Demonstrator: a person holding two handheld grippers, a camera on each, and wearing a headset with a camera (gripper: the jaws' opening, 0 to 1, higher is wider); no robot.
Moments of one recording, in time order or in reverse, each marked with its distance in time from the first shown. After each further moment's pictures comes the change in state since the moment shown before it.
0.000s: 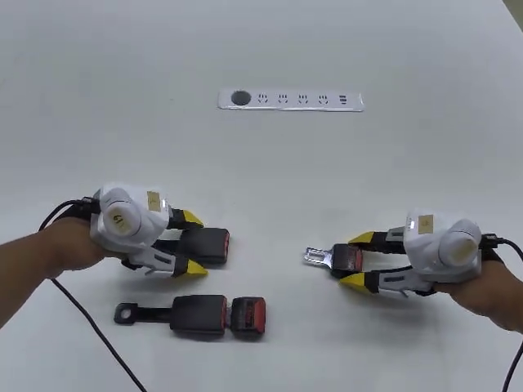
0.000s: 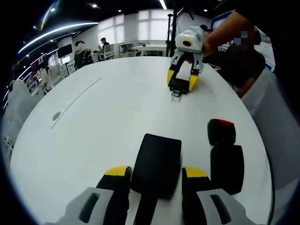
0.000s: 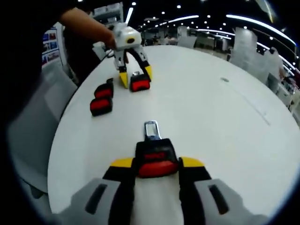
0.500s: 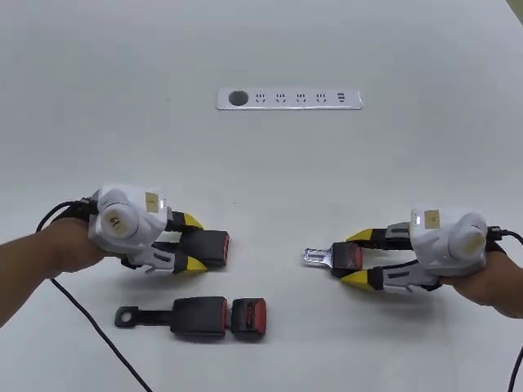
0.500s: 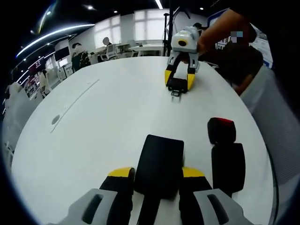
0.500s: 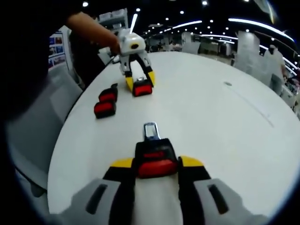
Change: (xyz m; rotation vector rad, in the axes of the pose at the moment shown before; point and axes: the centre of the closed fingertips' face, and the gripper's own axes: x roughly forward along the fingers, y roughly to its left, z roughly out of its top) left arm -0.006 0.001 0.001 0.034 0.002 -0.013; right arm -0.002 0.001 0.006 0.007 -0.079 0.054
